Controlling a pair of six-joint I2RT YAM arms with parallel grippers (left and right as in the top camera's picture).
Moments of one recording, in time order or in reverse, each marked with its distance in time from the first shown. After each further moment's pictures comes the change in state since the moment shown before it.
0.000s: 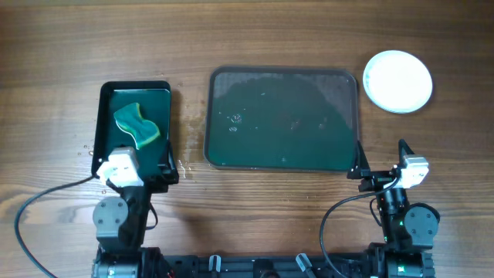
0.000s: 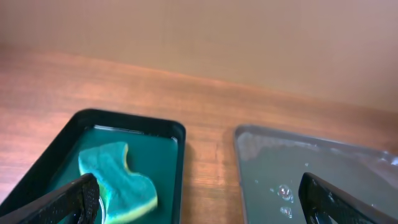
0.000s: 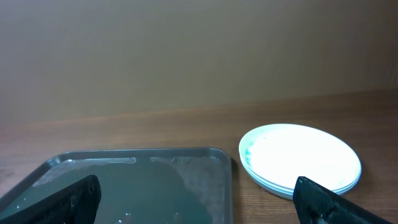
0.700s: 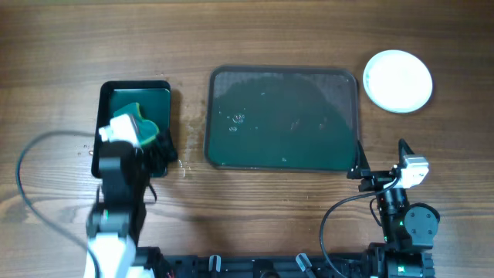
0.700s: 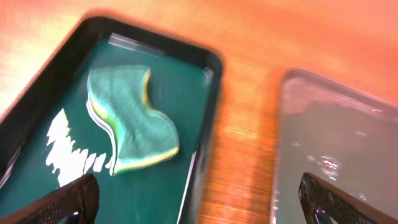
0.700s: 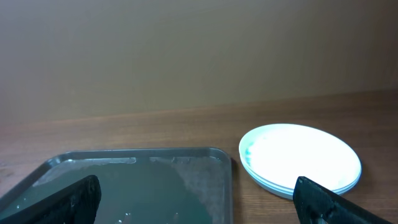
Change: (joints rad) left arm 0.003 0.592 0.241 -0.089 -0.069 -0.111; right arm 0.000 0.000 0.000 0.000 0.000 0.000
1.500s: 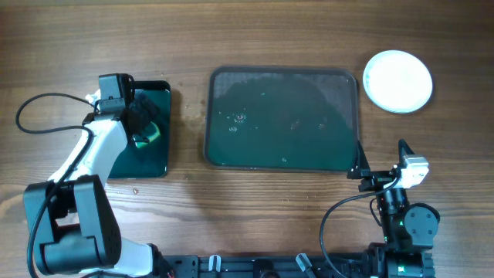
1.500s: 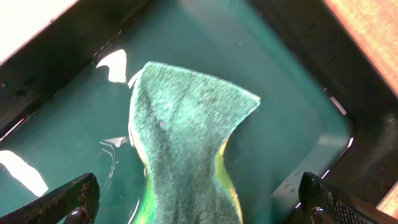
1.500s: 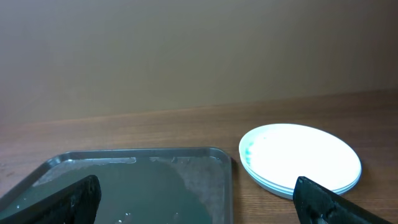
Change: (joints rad) left arm 0.109 0.870 0.523 -0.159 -0.118 -0.368; right arm 0.000 0.000 0.000 0.000 0.000 0.000
